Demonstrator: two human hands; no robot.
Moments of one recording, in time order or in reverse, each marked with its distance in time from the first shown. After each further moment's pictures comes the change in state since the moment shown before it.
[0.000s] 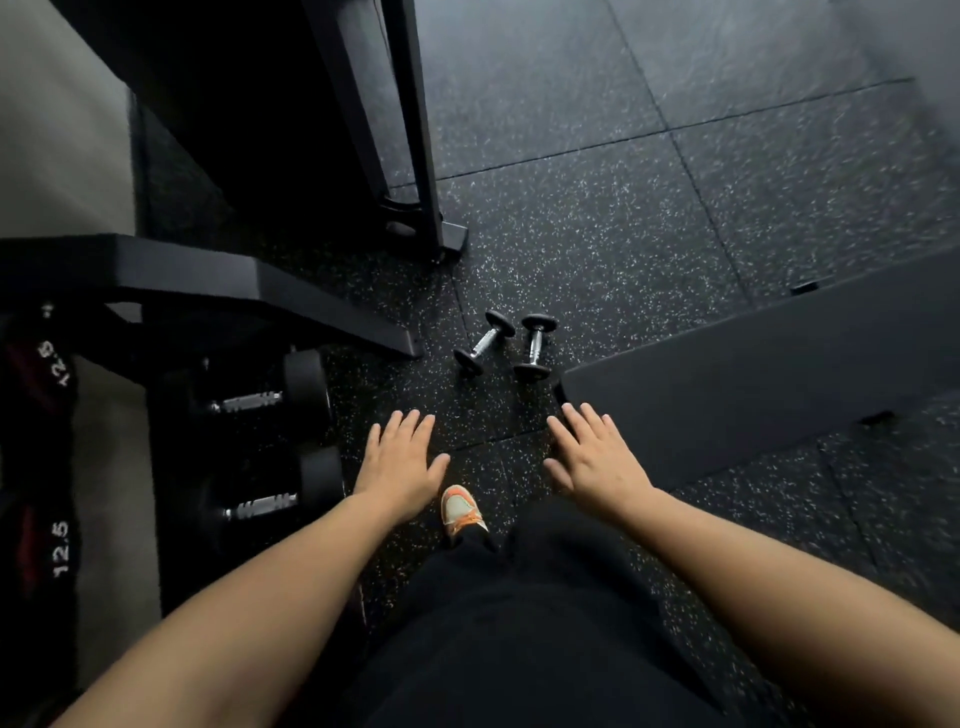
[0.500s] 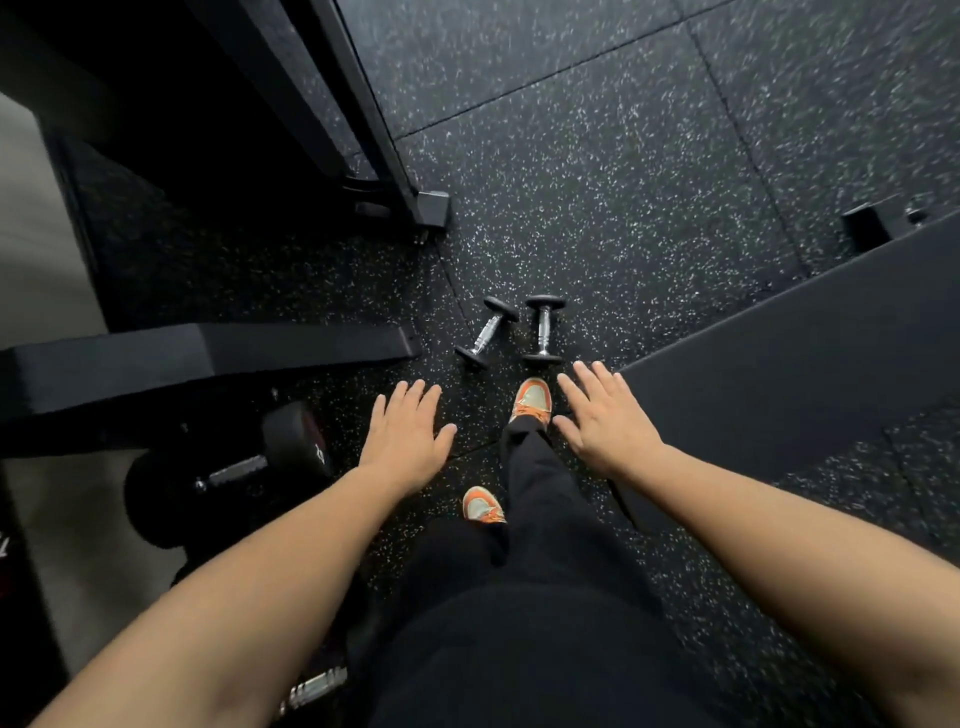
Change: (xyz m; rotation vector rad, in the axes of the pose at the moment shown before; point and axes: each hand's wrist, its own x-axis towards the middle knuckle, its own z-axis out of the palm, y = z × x) left_hand 0.190 0.009 -0.059 0.098 -0.122 0.051; right_hand 0.168 0.073 -0.035 0.111 -0.085 0.098
